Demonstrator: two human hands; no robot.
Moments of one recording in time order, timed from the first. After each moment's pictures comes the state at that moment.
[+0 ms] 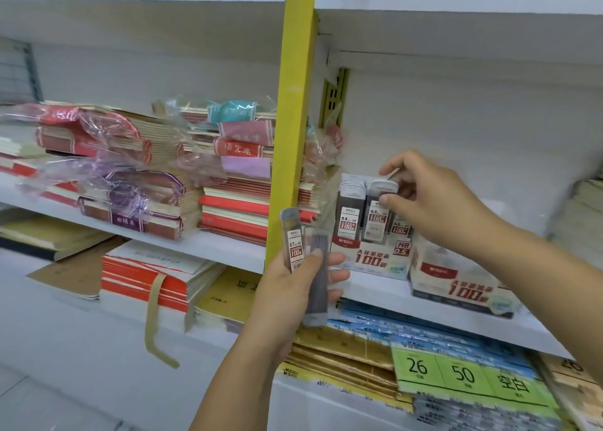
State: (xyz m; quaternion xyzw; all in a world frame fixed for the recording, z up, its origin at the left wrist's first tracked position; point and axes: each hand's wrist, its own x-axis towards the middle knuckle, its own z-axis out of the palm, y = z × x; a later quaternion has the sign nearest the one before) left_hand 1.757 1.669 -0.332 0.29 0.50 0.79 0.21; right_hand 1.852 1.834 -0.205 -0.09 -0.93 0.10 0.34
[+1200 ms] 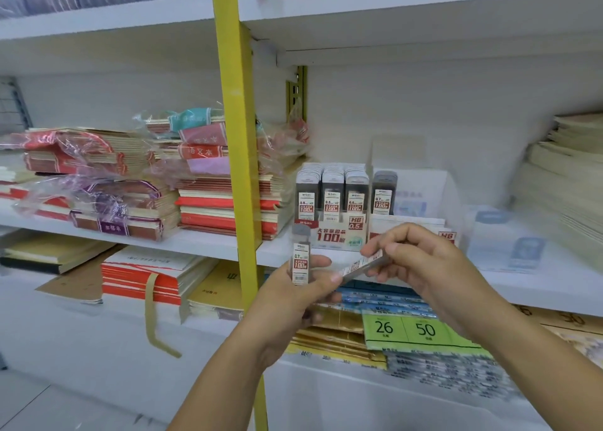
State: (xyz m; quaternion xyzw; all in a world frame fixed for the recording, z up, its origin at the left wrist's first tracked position) left_hand 1.809 1.670 -0.334 0.29 0.57 0.70 0.32; right_hand 1.946 1.826 -0.292 -0.04 -0.74 0.61 0.28
